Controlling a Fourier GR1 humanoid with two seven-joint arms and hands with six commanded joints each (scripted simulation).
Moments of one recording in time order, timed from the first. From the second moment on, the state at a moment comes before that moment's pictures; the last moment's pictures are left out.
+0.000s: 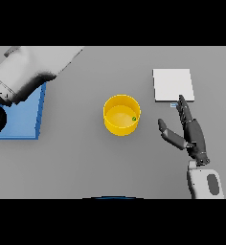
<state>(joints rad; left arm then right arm) -1.73 0.37 -1.13 -0.53 -0.86 -0.31 0.08 0.04 -0.07 0.06 -1.64 0.11 0.02 -0.06</state>
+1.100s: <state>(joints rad) -1.17 0.69 -0.61 -0.39 0.05 0.10 0.44 0.02 -0.10 0.07 -1.61 0.12 0.05 -0.11</state>
